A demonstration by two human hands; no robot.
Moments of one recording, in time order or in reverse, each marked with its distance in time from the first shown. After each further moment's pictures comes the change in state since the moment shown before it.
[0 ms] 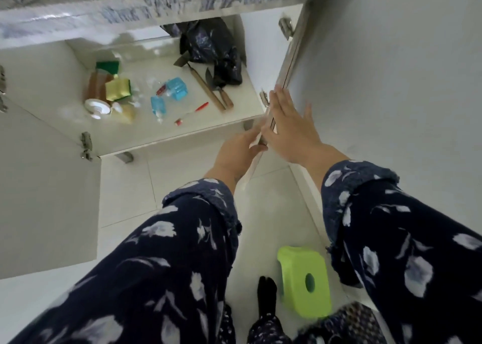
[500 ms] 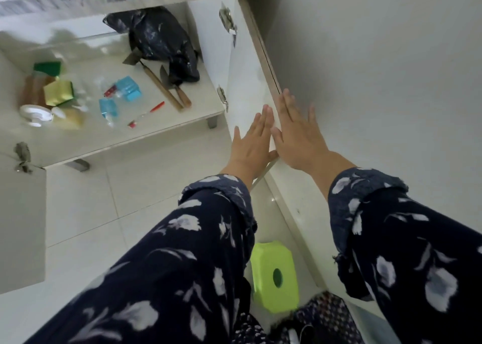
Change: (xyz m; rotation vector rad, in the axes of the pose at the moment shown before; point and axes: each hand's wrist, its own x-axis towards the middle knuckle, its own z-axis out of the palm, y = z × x) left_hand 0.052 0.095 0.116 0.457 -0.171 0.118; right_hand -0.047 0.129 -0.008 -0.087 -0.015 0.134
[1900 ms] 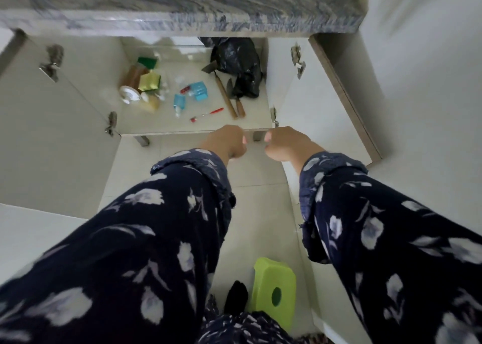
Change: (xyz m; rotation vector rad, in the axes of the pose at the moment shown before) left_hand -0.076 -0.060 -0.110 -0.091 -0.111 -0.528; right_hand 0.021 -0.087 -0.046 0.020 -0.353 -0.144
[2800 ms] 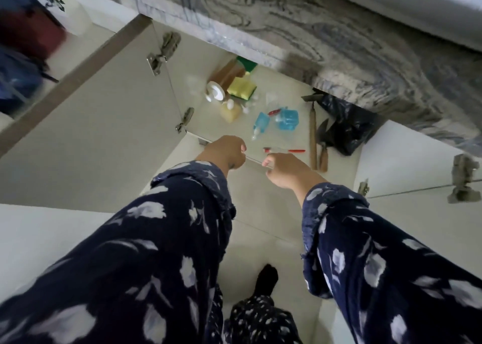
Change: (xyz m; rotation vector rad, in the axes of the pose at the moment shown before) left_hand 0.122 -0.284 -0.073 -0.376 0.040 -0.415; right_hand 0.253 -0.238 0.014 -0.184 -0.192 -0.372
